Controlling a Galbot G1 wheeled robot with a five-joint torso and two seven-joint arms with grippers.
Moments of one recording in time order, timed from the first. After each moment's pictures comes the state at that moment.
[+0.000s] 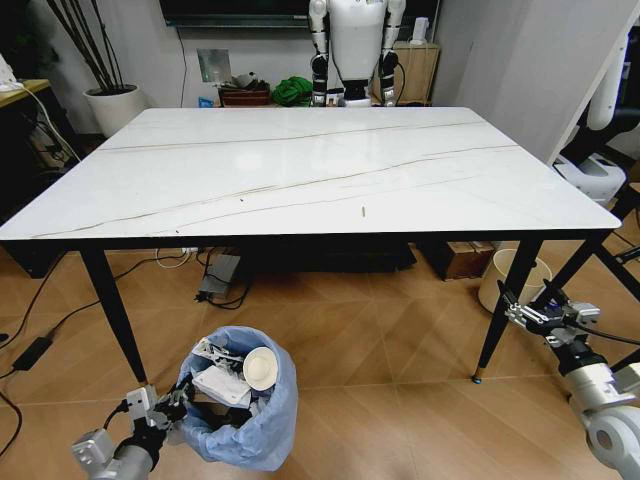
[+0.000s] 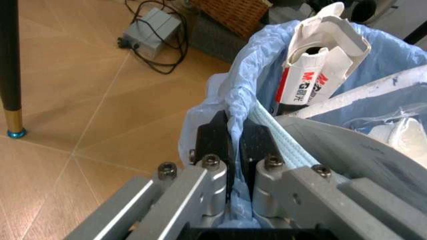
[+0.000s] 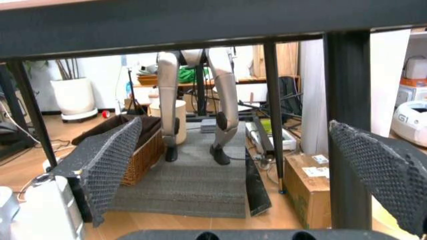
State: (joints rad) left arm 1.85 -1.13 -0.68 -2.08 -0.88 0.15 -0.09; right arm -1.60 0.90 0.80 1.85 0.80 0.24 -0.19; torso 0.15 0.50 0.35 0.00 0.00
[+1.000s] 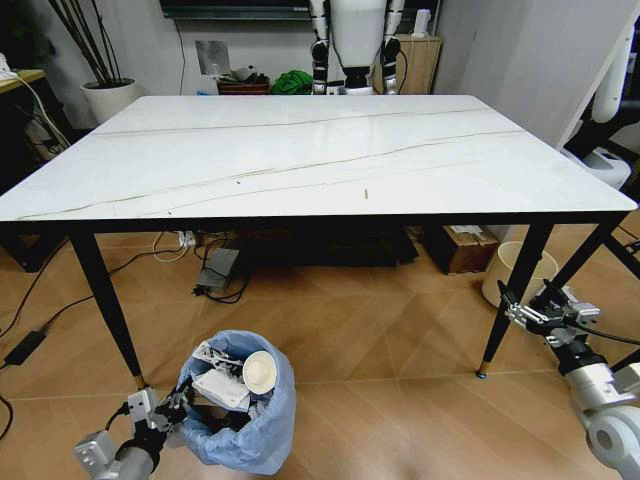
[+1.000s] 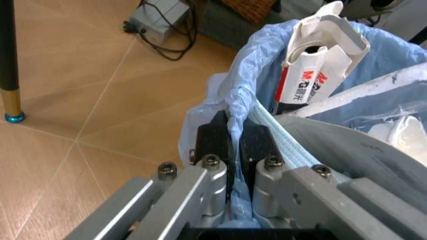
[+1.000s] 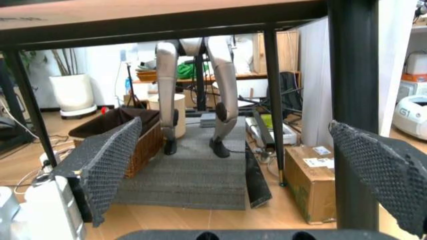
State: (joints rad) left arm 1.83 -1.14 -0.67 -2.04 -0.87 0.15 -0.09; right arm -1.60 0.90 0.80 1.85 0.80 0.24 -0.19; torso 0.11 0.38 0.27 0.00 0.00
